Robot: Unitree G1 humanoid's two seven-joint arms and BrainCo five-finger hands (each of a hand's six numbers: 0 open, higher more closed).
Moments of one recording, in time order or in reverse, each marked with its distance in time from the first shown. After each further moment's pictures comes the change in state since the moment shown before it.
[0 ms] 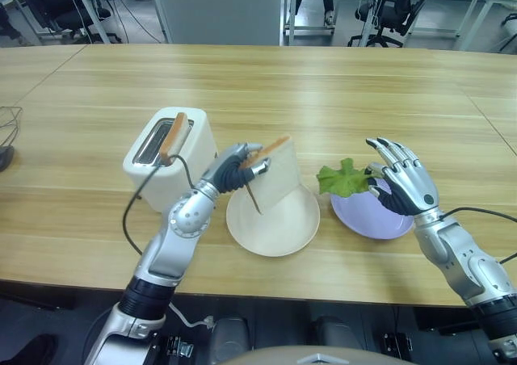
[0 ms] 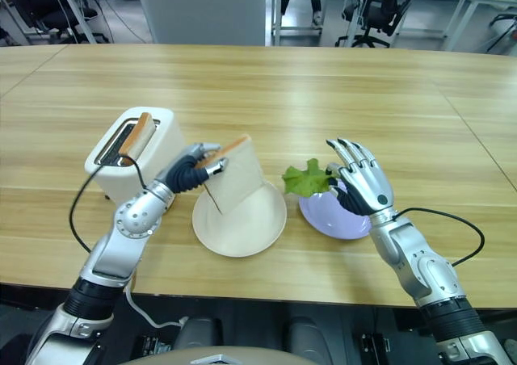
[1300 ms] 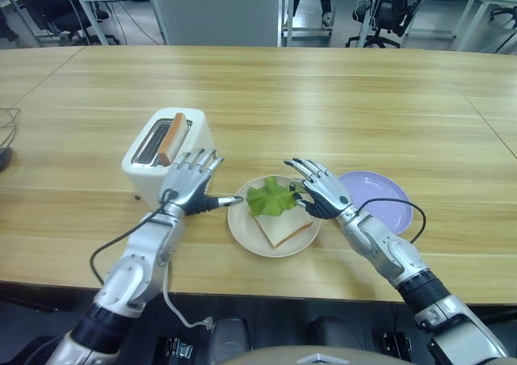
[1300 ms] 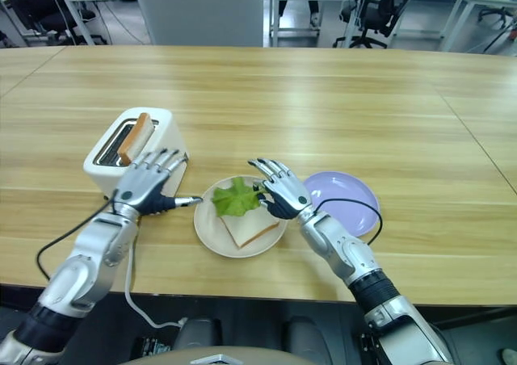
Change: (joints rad) left arm 0.233 0.295 0.102 -0.328 0.640 0.168 0.147; right arm -0.262 0.332 0.313 0.379 -0.098 -0.091 0.072
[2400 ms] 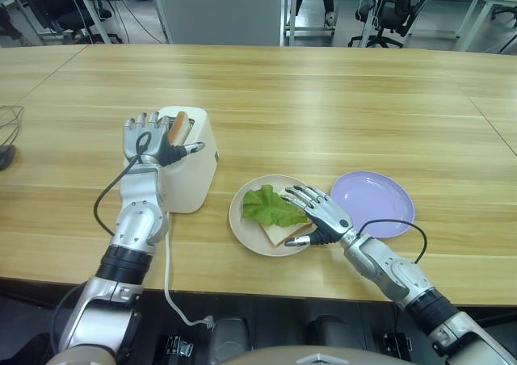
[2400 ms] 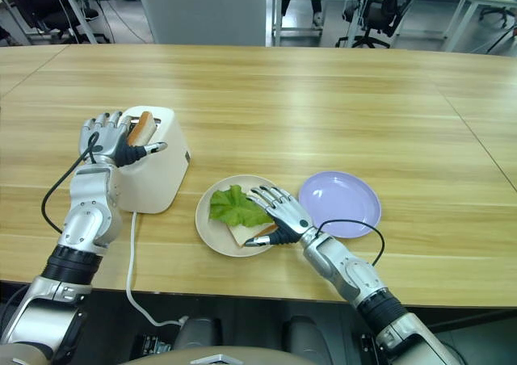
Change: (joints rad) left arm -0.455 -0.118 -0.024 0.573 0.204 0.243 -0.111; right arm 0.183 -0.098 0.033 -0.213 0.035 0.043 0.052
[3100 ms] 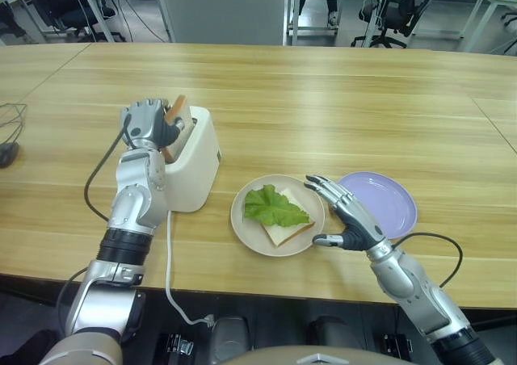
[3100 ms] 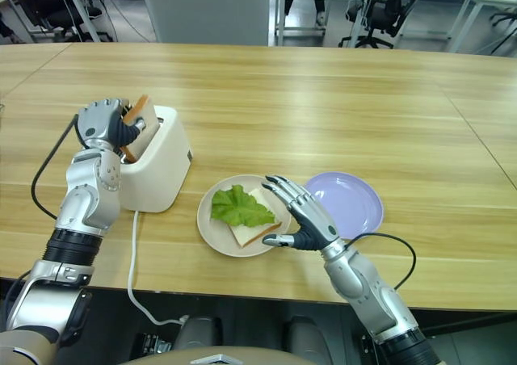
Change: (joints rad) left arm -0.047 0.006 0.115 -0.035 -0.340 -0.164 0.284; right arm 0.263 -0.003 -0.236 -0.279 0.361 -0.160 0.091
